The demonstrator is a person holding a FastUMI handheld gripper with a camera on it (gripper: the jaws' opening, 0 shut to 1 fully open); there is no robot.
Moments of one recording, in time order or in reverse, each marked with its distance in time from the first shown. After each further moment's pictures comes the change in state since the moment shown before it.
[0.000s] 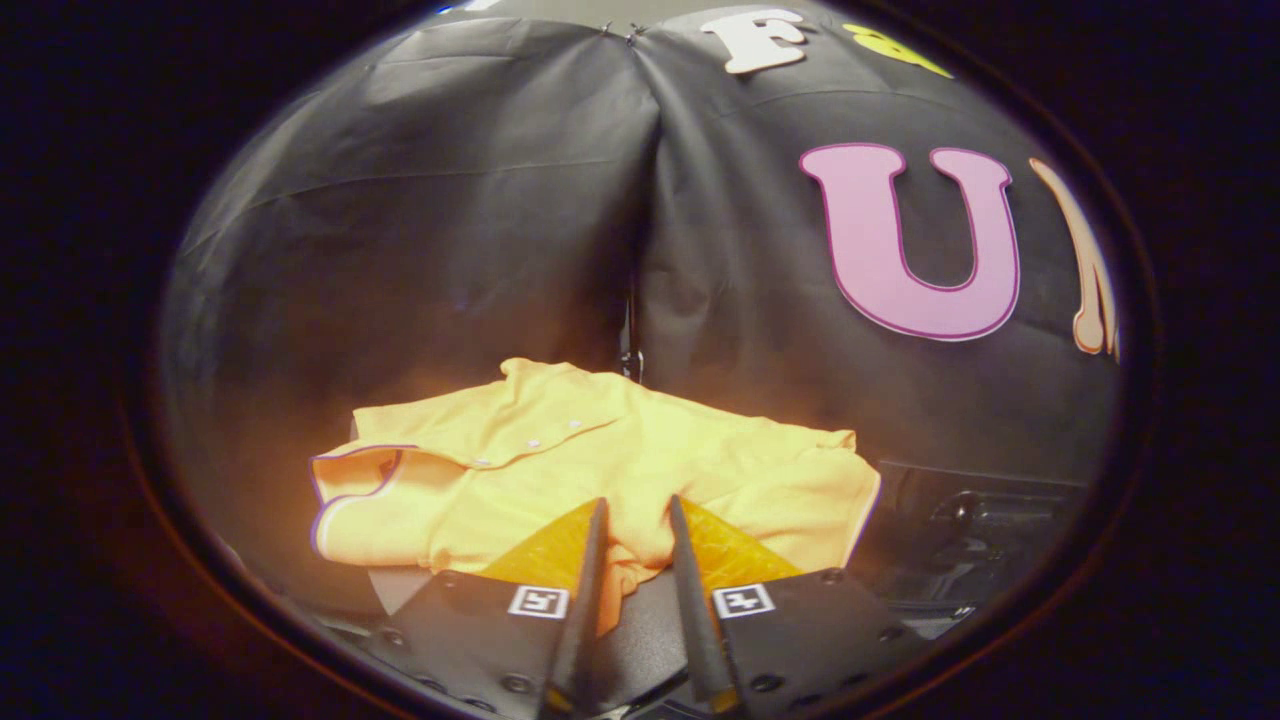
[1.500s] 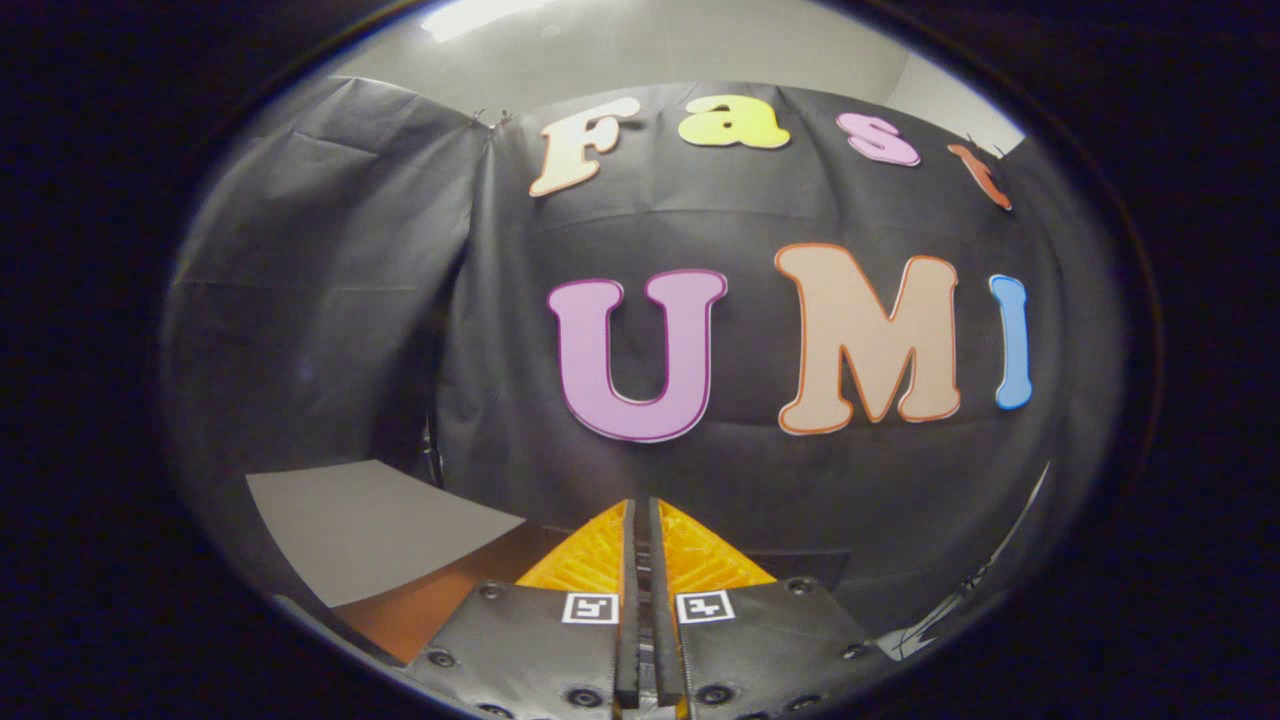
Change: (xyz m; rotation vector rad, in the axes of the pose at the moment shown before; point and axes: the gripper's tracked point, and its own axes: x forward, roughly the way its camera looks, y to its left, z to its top) arm -0.161 -0.218 0.137 0.020 -0.236 -0.480
